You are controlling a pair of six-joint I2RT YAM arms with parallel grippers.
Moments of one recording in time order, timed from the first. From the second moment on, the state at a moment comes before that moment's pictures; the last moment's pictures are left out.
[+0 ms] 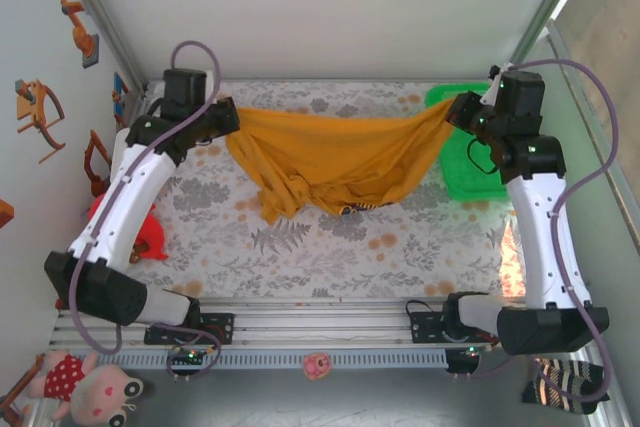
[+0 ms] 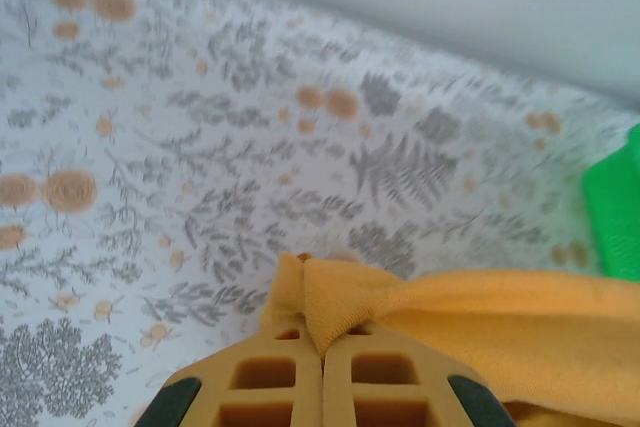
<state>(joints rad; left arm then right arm) -0.34 1.38 1.50 -0.77 0.04 -0.46 0.05 1.21 1.47 -0.75 -0.17 0.50</state>
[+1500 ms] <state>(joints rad) -0.27 1.67 1.54 -0.77 0.14 -0.43 0.40 1.43 1.18 -0.63 -0.25 0.53</state>
